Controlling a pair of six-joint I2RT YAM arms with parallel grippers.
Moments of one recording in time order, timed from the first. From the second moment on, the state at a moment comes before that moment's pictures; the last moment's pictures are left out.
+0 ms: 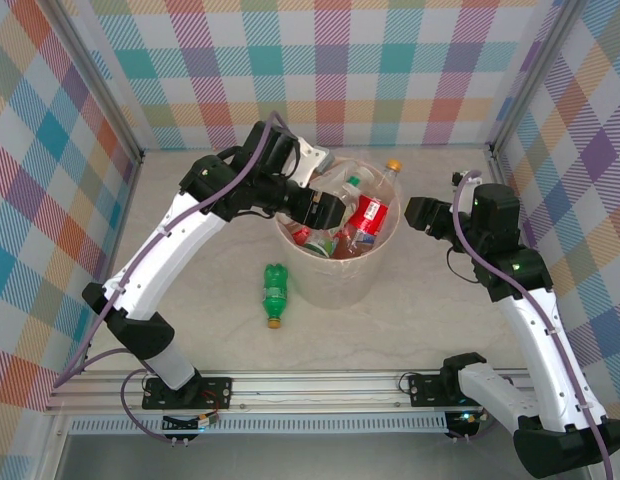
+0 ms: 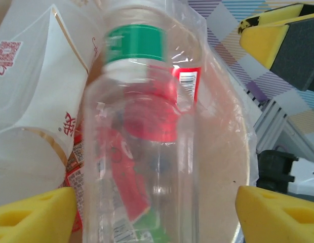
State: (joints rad) left arm -0.73 1.65 2.06 -1.18 0.31 -0.22; right arm 0.22 0.92 1.12 -0.66 -0.19 0.43
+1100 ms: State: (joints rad) left arm -0.81 1.71 1.99 -1.02 0.09 -0.17; right arm 0.24 1.01 1.12 -0.57 -0.37 0.52
